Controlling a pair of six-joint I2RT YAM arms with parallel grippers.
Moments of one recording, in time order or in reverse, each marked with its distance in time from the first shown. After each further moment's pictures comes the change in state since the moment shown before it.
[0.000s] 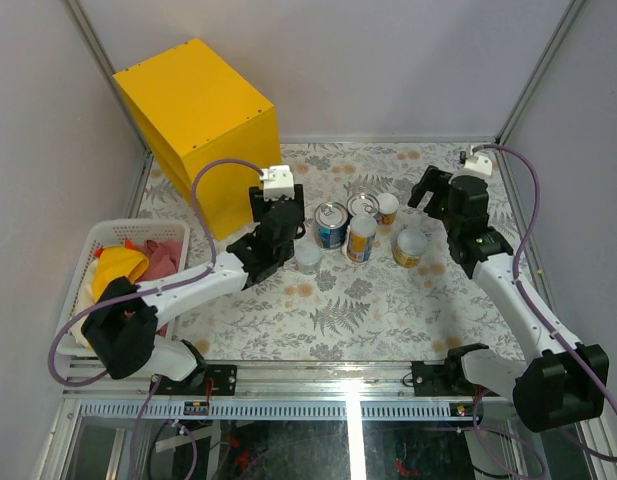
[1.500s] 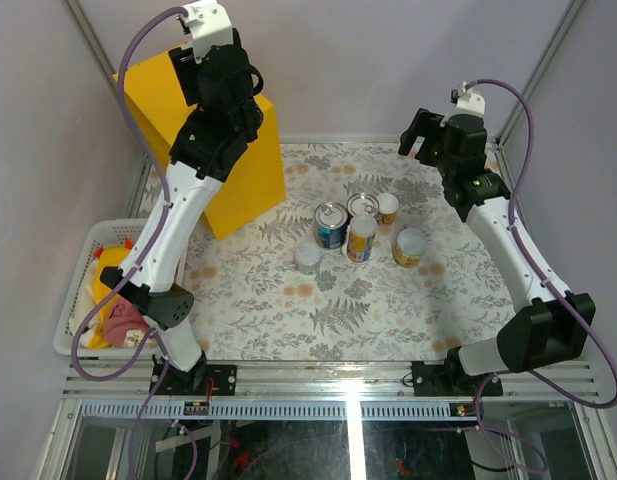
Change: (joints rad) left arm 0.254 0.313 1.386 -0.715 -0.151 0.231; right arm 0.007 0.283 0.481 -0.108 -0.074 -0.042
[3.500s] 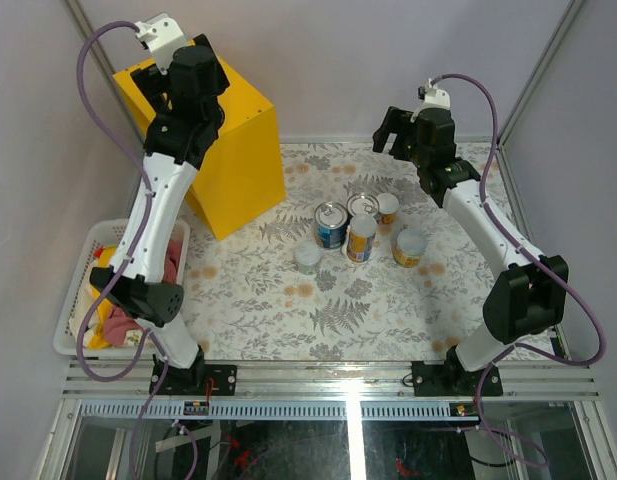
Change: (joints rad) left arm 0.260 -0.003 -0.098 -0.163 0.236 -0.358; right arm 0.071 0.200 0.100 0.069 -0.058 0.017
